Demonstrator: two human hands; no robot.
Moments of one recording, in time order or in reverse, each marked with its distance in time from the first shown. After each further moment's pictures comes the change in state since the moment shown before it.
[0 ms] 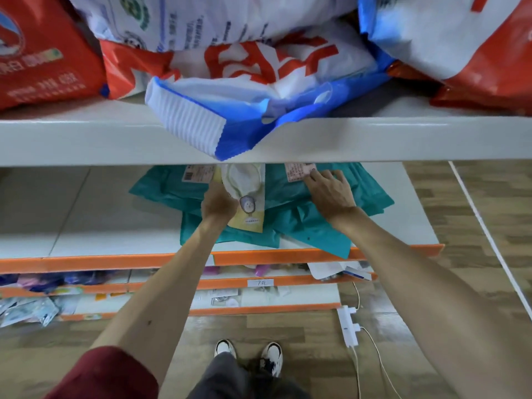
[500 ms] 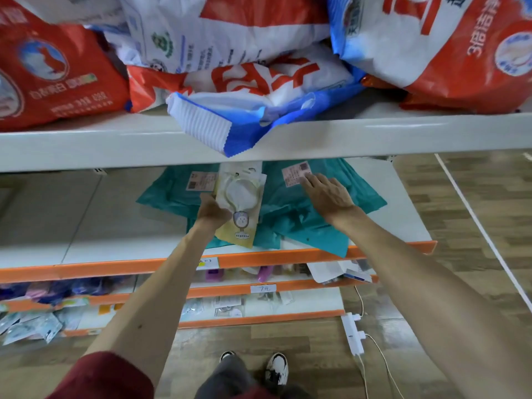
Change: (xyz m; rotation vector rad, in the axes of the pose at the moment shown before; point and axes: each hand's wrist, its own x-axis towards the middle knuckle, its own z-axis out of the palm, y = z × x) left_hand -0.007 -0.017 -0.025 -0.167 -0.122 -0.125; right_hand -0.007 0.001 -0.010 0.015 -0.069 -0.042
